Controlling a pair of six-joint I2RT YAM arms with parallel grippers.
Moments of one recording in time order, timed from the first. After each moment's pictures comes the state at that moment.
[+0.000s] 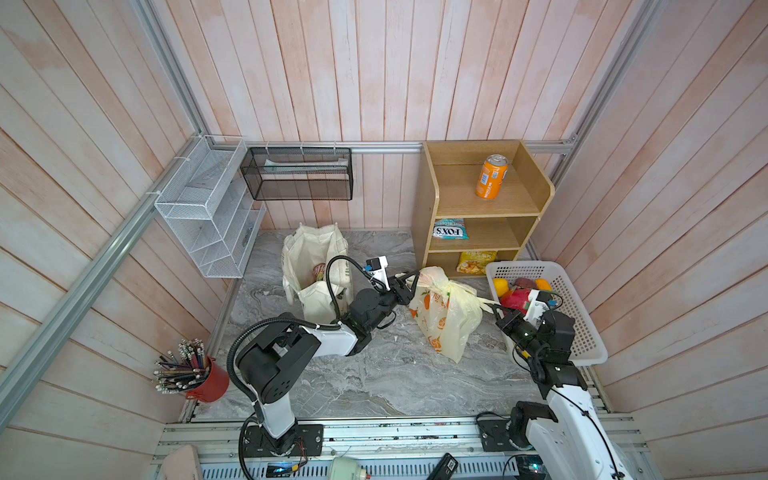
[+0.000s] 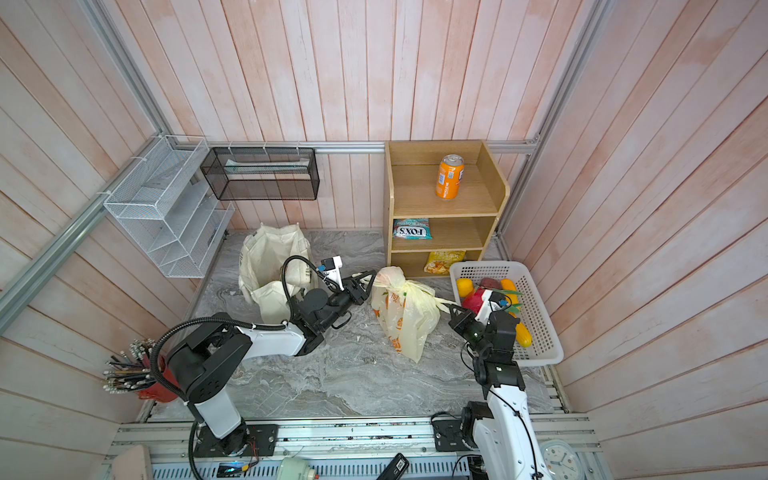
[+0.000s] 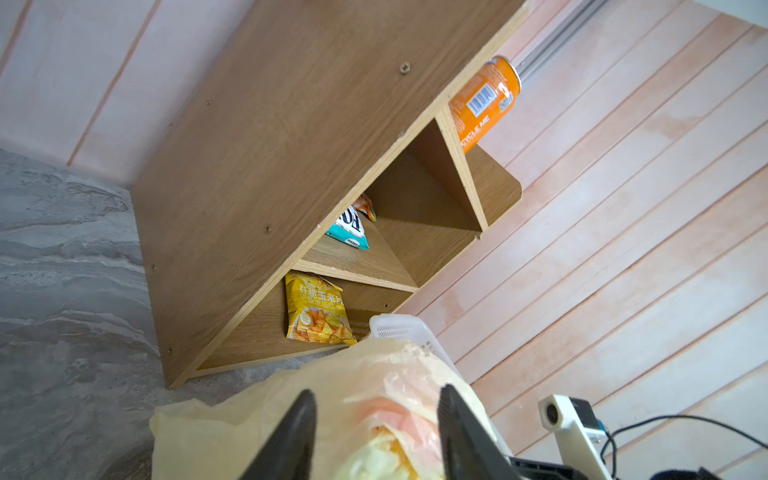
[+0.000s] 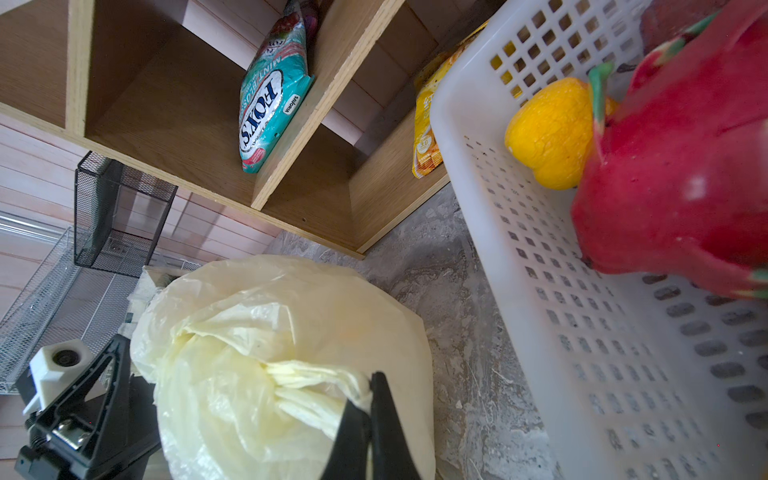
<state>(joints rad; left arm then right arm) -0.75 1.79 0.80 1.10 0.00 -0.80 -0.11 0.68 0.35 -0.04 -0.45 0.79</state>
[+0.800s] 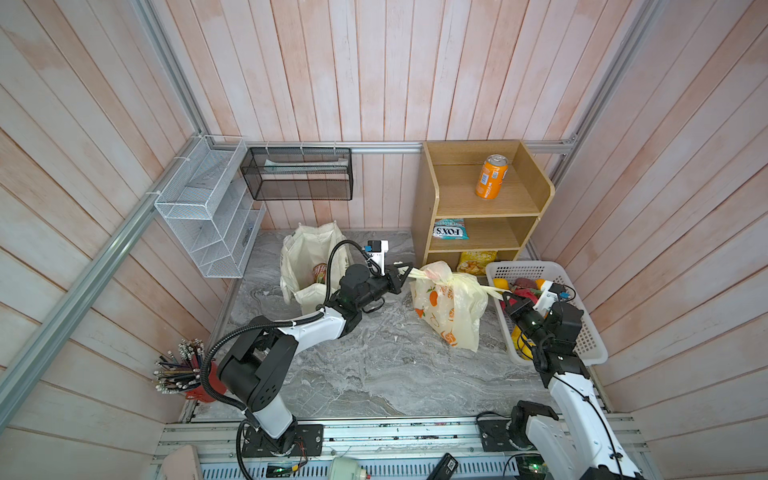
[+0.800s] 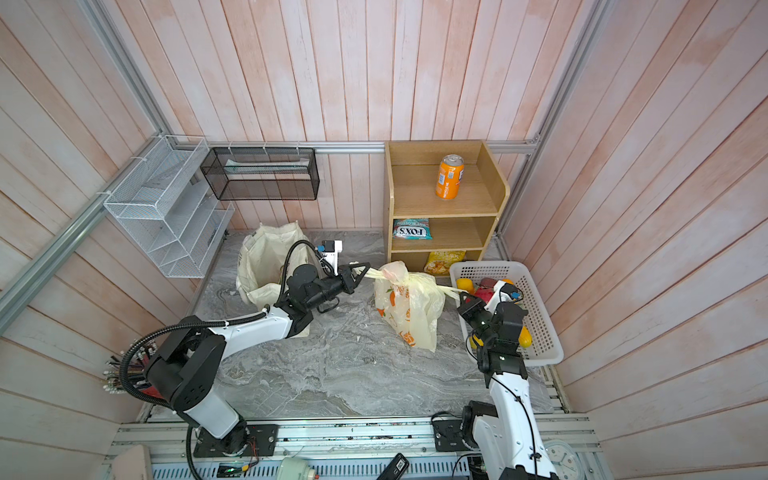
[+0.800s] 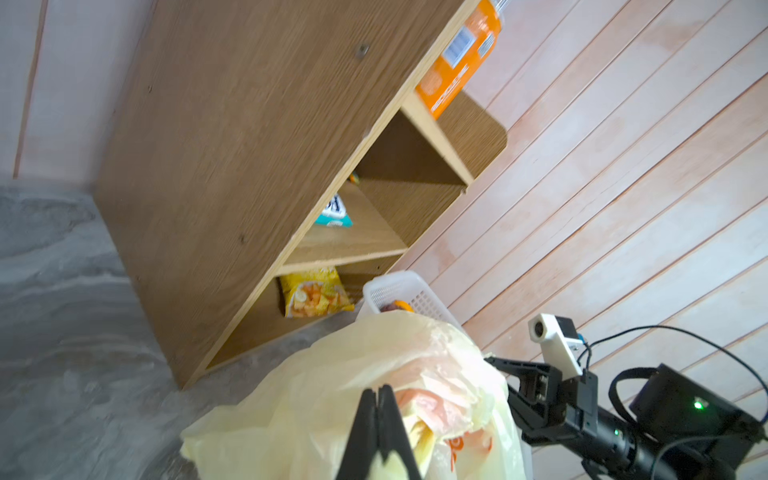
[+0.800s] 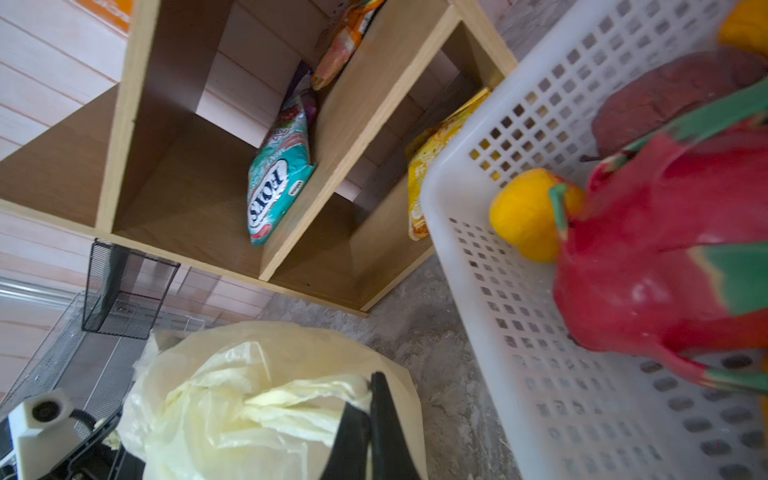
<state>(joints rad) -0.61 1.67 0.89 0.74 0.34 -0.67 -0.21 0.78 0.39 0.07 -0.41 0.85</state>
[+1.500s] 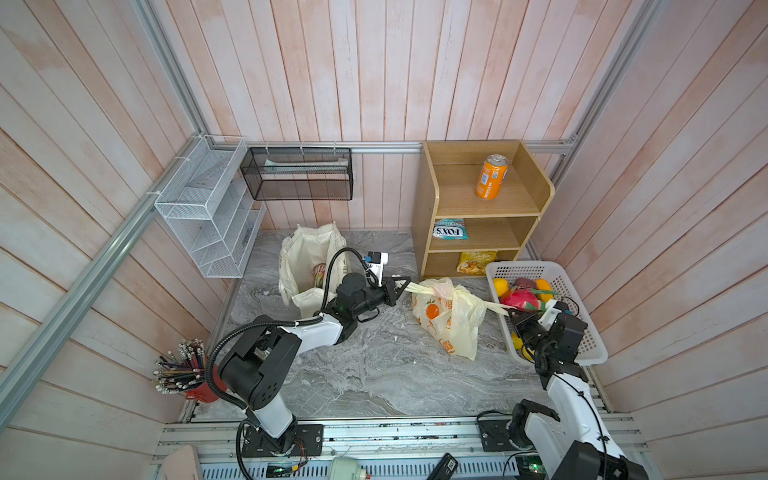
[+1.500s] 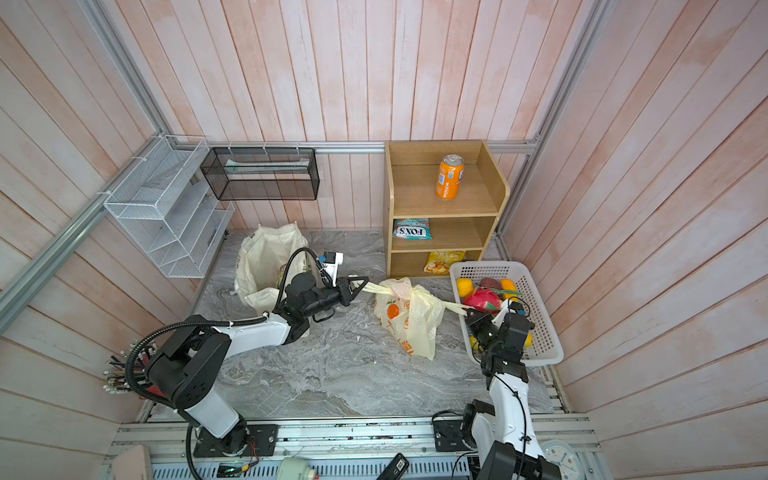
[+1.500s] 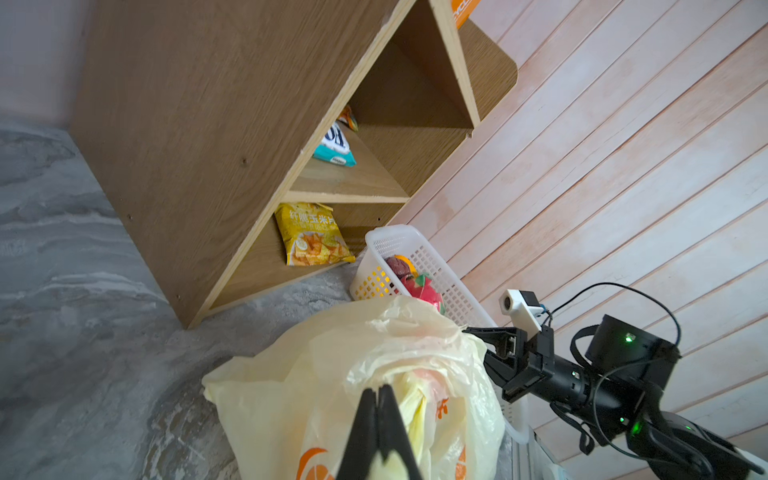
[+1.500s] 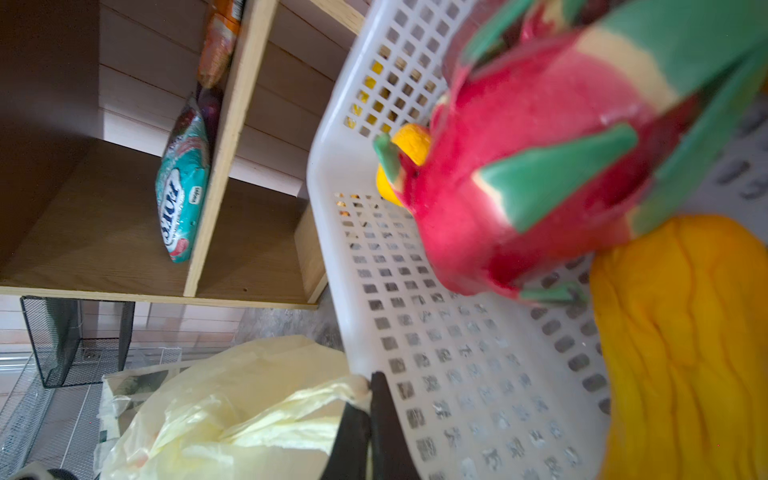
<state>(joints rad) -0.60 1.68 0.86 0.79 0.43 -0.63 -0.31 0.84 0.36 0.05 -0.48 0.85</state>
